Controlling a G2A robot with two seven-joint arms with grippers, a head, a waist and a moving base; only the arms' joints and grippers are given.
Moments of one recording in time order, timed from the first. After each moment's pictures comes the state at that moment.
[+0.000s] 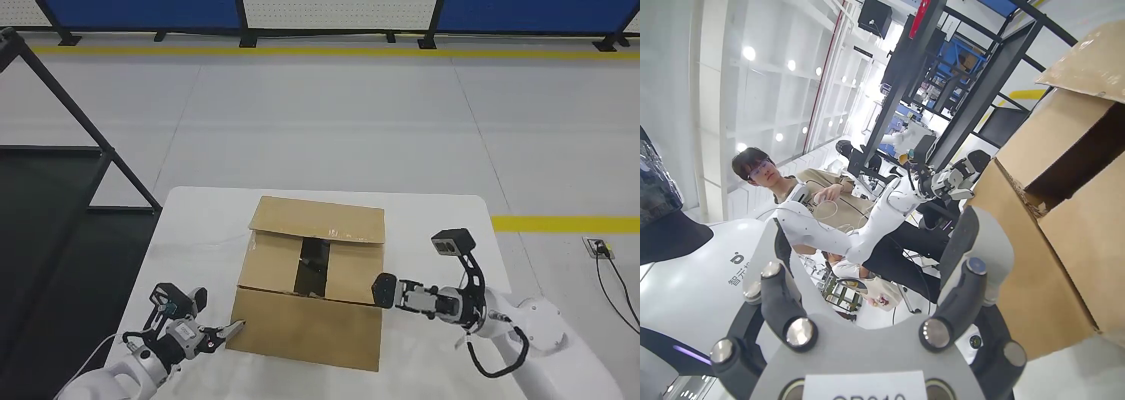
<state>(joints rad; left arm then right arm) 1.53 -1.09 -1.68 -1.84 0.99 -0.58 -0.34 -0.95 -0.98 1.17 -1.57 0.66 -0.54 1.08</state>
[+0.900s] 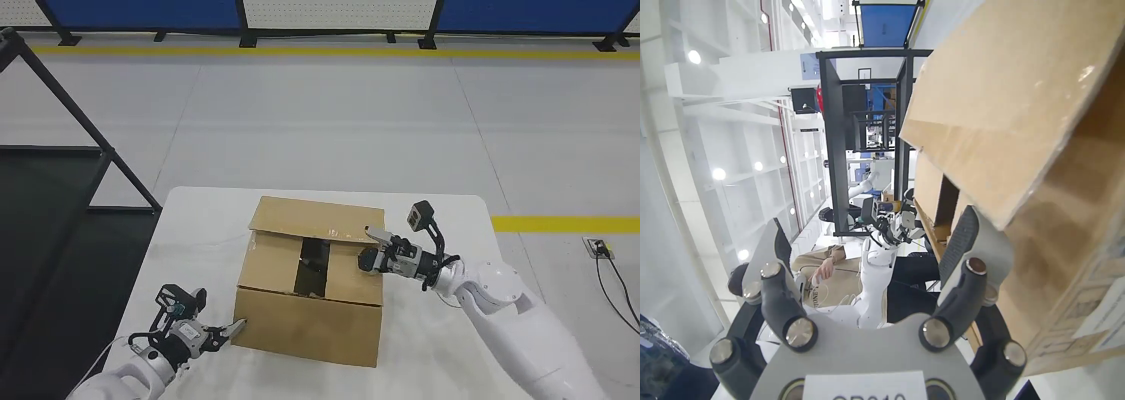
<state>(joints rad) 1.53 -1.09 -1.64 -1.84 1.08 -0.49 -0.30 -0.70 -1.07 0.97 -1.29 0.64 -0.11 0.81</state>
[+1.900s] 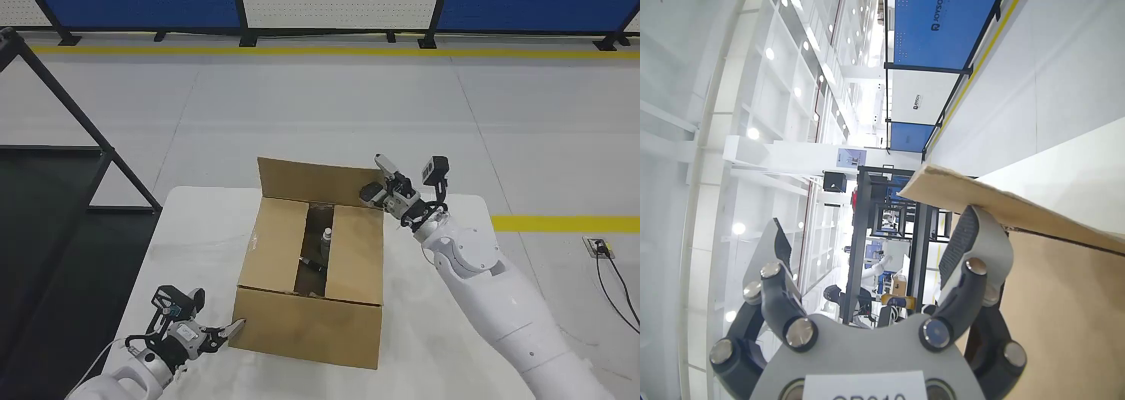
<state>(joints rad) 1.55 -1.08 -1.65 -1.86 1.06 -0.49 -0.29 -0.49 -1.21 0.89 -1.06 0.68 -0.26 0.42</state>
